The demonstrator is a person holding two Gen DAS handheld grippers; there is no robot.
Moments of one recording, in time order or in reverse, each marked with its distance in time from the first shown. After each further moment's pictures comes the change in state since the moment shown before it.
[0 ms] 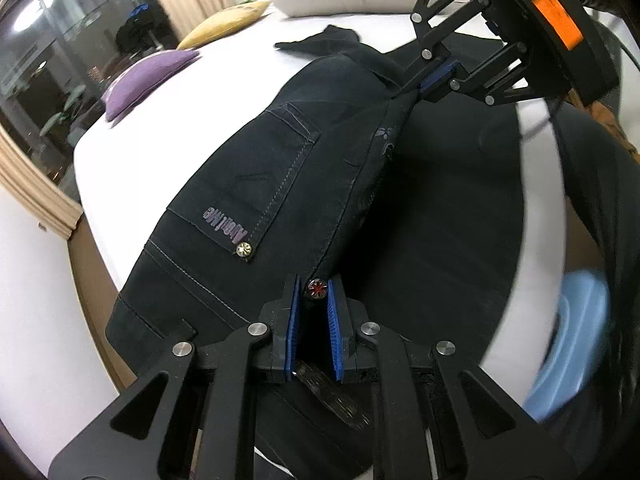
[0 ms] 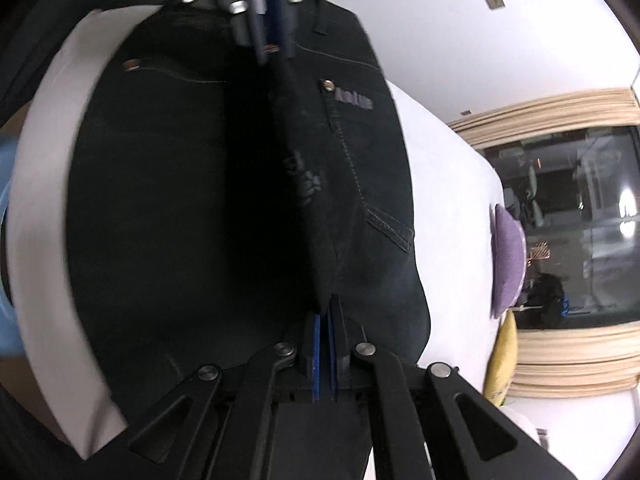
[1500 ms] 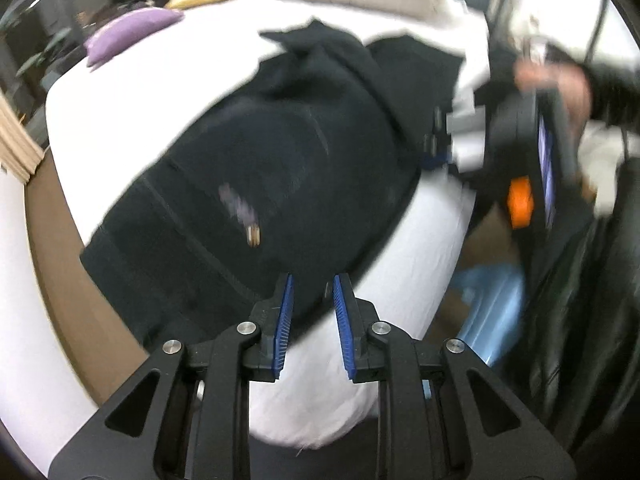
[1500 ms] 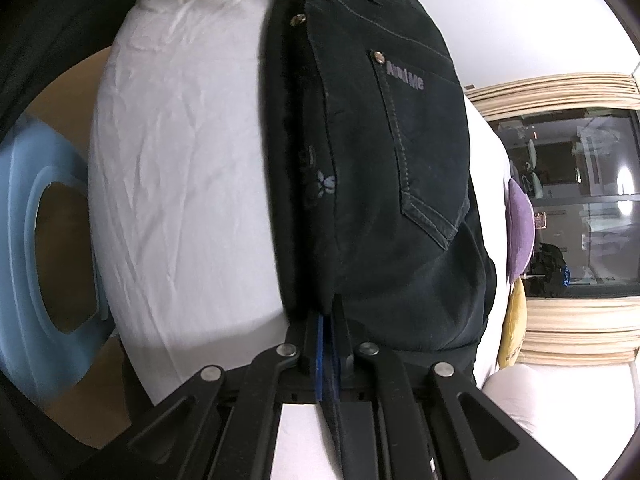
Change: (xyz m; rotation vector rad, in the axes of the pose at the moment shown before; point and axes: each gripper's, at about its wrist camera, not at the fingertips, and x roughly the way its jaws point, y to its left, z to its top) left arm -0.025 0.009 0.018 -0.208 0.032 -0.204; right arm 0.063 0.011 0.010 0.102 0.116 0.009
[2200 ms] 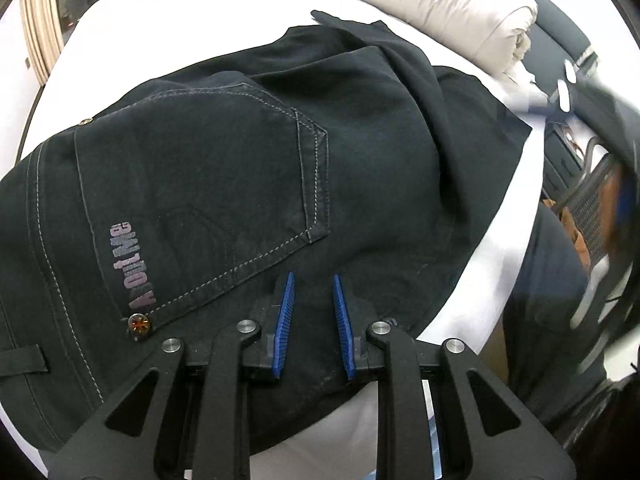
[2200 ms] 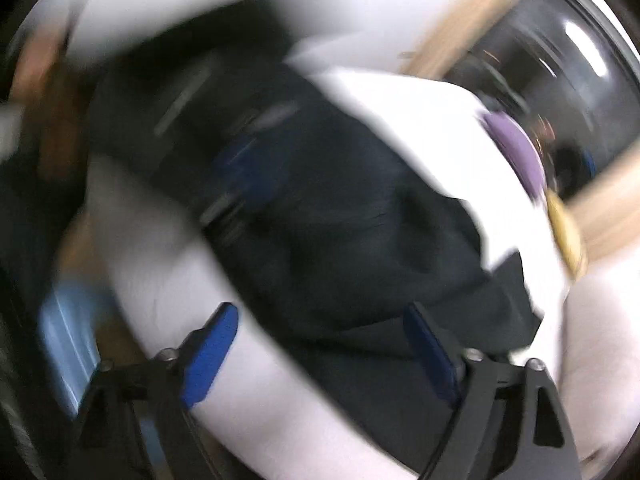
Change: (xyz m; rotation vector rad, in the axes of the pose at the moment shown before) left arm 0.118 -0.019 0.051 -0.337 -0.001 -0.009; right arm -0.017 -0.133 -0.065 0.735 -0.167 0.195
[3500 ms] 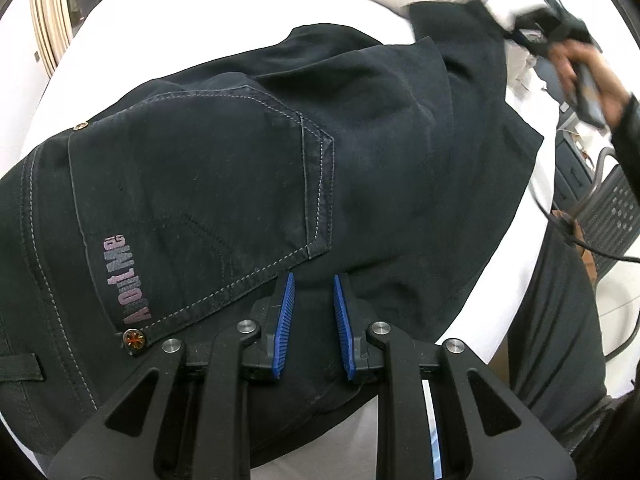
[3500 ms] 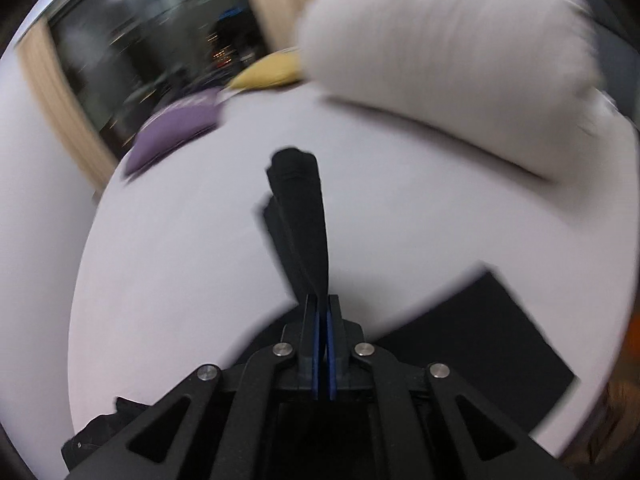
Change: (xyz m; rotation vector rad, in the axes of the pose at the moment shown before) left arm -0.003 0.003 0.003 -0.036 -0.003 0.033; right arm -0.009 -0.294 -0.138 1.309 -0.047 -0.308
